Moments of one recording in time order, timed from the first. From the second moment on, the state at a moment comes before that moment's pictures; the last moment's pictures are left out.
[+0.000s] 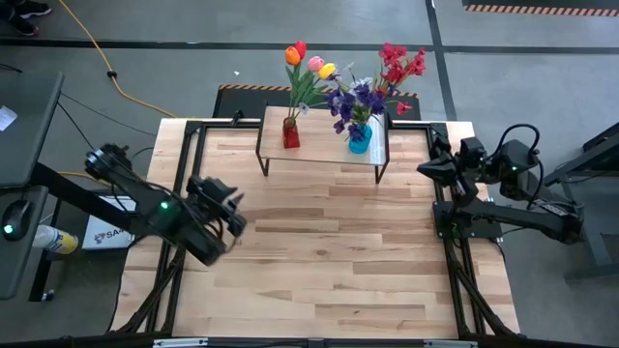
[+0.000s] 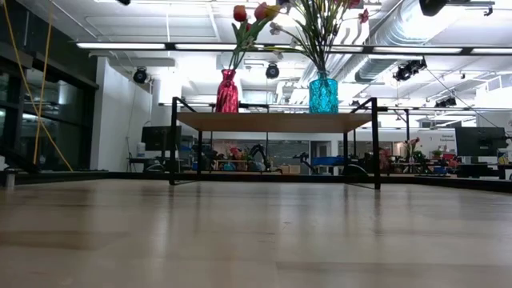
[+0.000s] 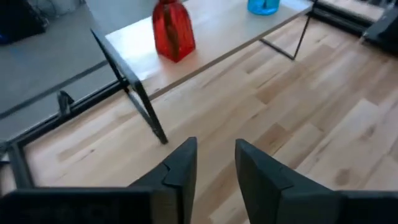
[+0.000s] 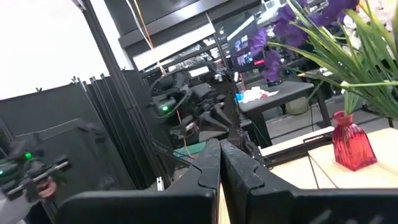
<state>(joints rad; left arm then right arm) -0.64 1.33 1.40 -1.54 -0.98 -1.44 -0.35 0.35 0.65 -0.09 -0.40 0.47</state>
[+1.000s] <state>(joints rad) -0.64 0.68 0.89 -1.42 -0.84 -1.49 -0.35 0.09 0.65 -0.33 -0.29 0.30</state>
